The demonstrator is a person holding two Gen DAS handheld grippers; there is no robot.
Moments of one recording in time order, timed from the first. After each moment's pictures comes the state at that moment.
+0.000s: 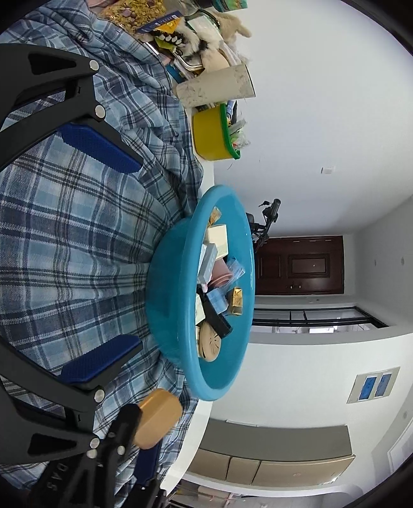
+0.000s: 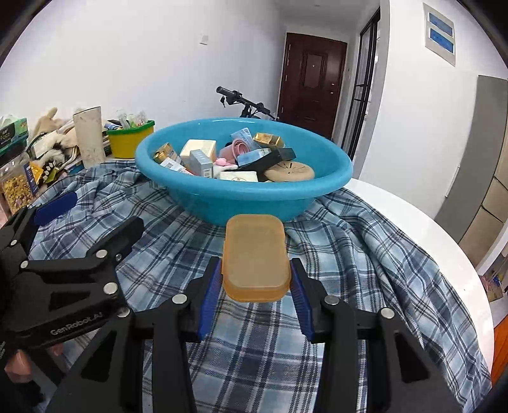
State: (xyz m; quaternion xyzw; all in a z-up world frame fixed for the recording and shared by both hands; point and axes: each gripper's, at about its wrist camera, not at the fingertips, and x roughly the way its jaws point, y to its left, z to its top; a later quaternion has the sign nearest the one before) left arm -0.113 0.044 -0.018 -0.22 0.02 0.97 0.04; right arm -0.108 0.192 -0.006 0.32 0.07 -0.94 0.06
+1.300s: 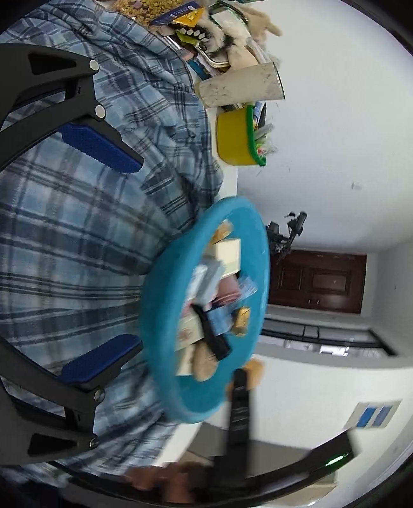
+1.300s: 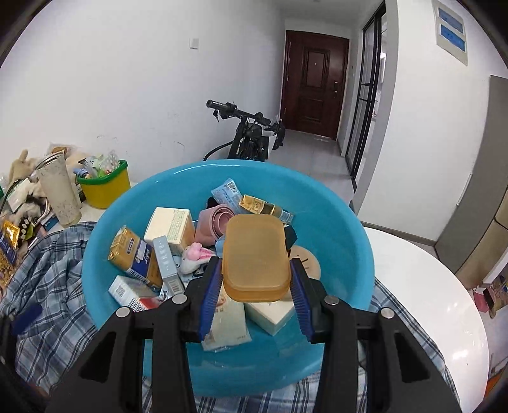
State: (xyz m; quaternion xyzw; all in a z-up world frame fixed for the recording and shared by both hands) left arm -0.159 0.019 -0.001 -0.29 -0.04 0.96 0.02; right arm -0.265 0.190 0.045 0.33 0.06 -0.94 0.07
